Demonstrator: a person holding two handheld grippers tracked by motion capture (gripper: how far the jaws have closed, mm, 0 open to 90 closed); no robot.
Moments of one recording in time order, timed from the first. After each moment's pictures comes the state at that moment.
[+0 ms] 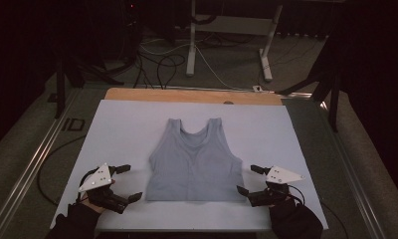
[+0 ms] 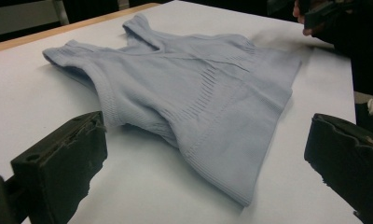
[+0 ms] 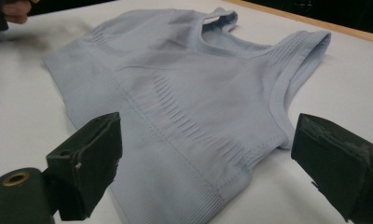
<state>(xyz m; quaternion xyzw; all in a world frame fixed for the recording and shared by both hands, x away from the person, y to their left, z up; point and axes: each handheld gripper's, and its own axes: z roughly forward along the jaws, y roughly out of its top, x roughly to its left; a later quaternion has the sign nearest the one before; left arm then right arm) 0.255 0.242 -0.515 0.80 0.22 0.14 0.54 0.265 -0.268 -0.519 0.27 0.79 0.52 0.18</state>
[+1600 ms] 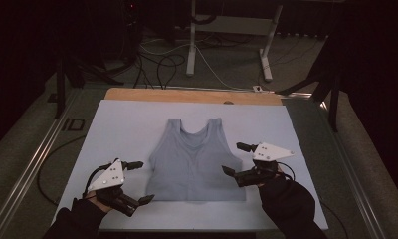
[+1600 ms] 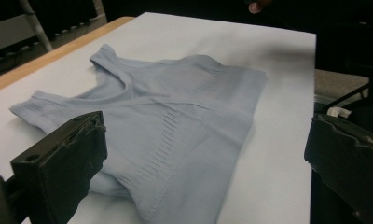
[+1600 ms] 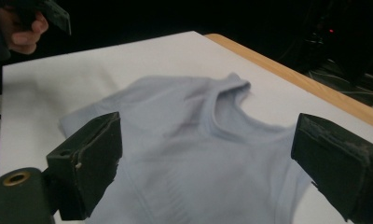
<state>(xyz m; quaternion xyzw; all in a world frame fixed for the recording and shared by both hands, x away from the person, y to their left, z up) 0.241 0.199 -0.456 0.82 0.17 0.15 0.52 0.295 -0.216 -0.444 0.22 0.79 0.54 0.19</state>
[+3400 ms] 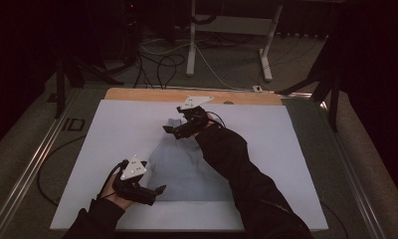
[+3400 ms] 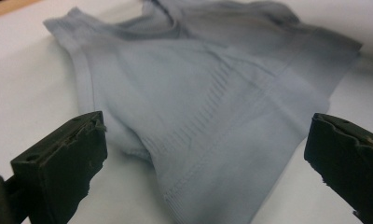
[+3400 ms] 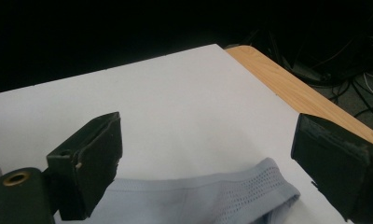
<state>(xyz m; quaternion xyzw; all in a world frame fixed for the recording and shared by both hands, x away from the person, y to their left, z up) 0.262 0.164 -0.486 0.84 0.32 0.16 0.41 0.442 -0.048 -0.436 0.18 0.83 0.52 0.13</state>
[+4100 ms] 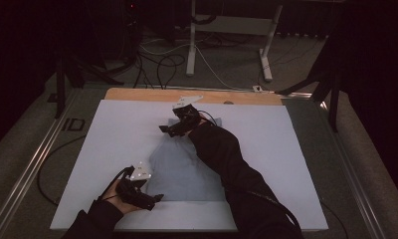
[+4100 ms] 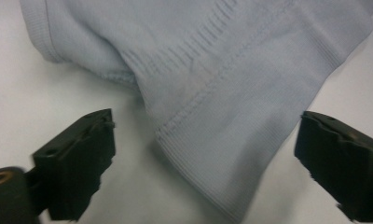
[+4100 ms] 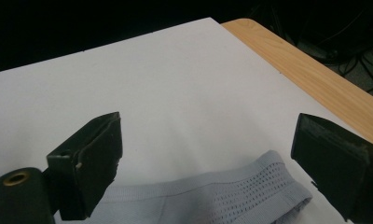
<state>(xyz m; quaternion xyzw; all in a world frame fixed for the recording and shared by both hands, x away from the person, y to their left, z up) 0.268 0.167 -0.520 0.88 0.33 0.11 0.33 0.471 -0.029 -0.465 0.20 0.84 0.48 0.12</state>
